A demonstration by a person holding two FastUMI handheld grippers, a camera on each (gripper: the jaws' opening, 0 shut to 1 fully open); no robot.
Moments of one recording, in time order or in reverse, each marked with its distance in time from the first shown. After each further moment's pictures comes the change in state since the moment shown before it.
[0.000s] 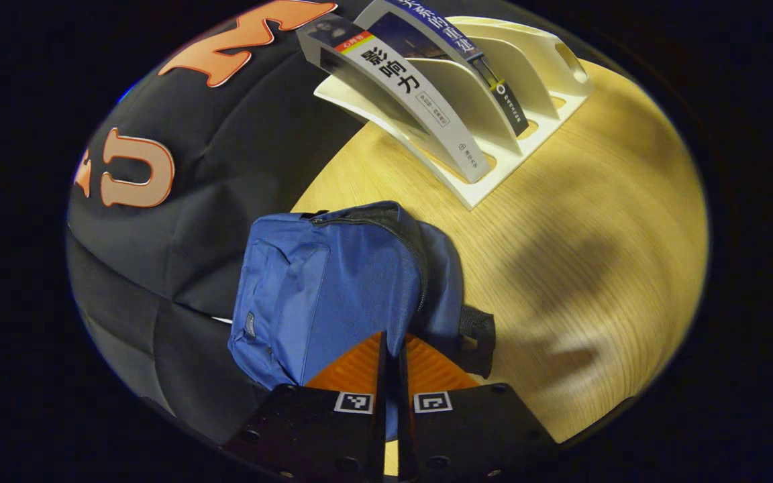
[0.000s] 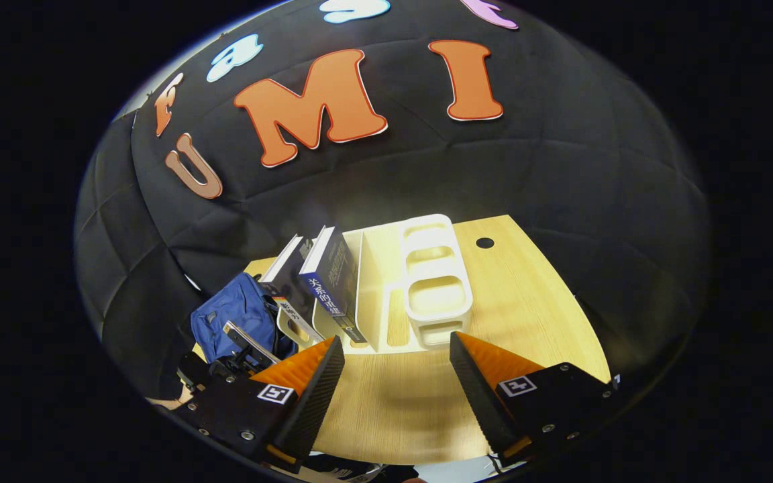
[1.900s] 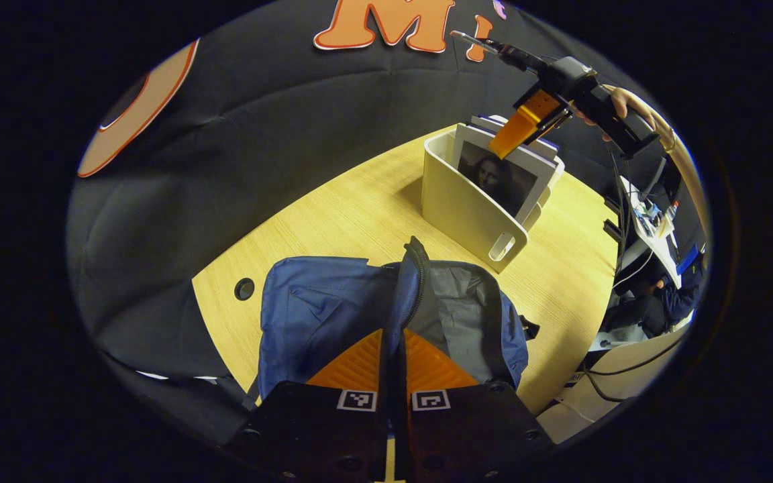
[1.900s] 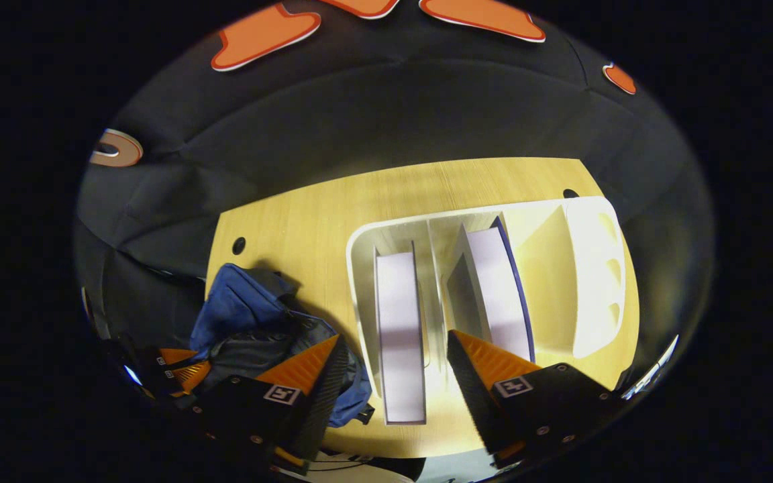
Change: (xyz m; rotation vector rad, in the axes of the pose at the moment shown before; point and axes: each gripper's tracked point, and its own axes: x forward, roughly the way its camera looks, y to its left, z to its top) left arm 0.047 0.229 0.042 -0.057 -0.222 -0.693; right arm 0.217 0.204 0.034 0.000 0.594 -0.164
